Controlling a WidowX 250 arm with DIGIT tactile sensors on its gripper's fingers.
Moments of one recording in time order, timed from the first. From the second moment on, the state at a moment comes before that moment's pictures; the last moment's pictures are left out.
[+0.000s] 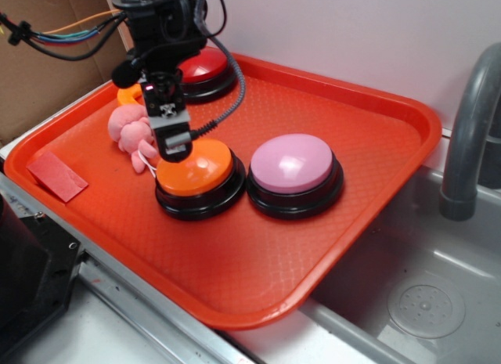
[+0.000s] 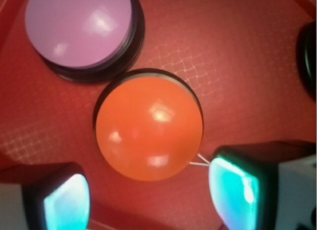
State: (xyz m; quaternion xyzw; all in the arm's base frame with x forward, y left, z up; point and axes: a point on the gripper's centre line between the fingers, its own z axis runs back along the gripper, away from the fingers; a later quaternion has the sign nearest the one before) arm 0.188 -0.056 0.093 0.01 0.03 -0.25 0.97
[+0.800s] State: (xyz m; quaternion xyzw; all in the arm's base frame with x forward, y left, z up) arm 0.190 -0.053 0.102 0.01 0.03 -0.24 0.97
